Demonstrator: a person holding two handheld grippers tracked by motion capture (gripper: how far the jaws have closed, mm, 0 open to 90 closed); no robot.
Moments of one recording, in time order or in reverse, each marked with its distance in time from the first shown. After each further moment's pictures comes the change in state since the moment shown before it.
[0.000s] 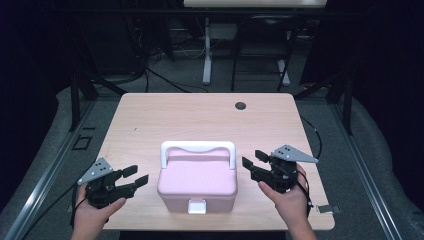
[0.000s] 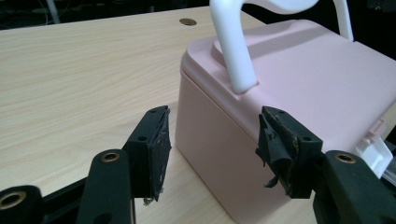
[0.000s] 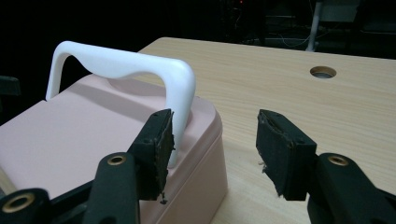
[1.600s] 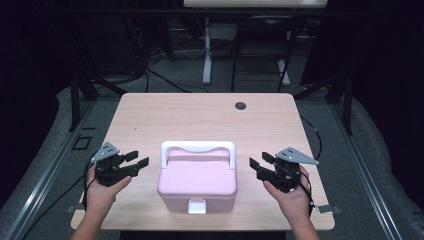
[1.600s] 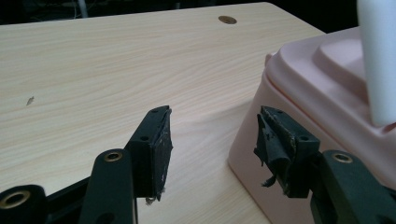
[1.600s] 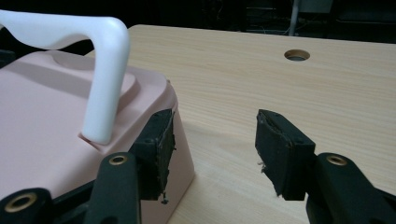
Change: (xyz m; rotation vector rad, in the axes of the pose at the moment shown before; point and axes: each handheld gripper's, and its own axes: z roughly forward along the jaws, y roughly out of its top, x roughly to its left) left arm 0.049 -0.003 0.043 0.015 0.090 -0.043; right arm -0.027 -0.024 0.012 0.024 -0.071 0.008
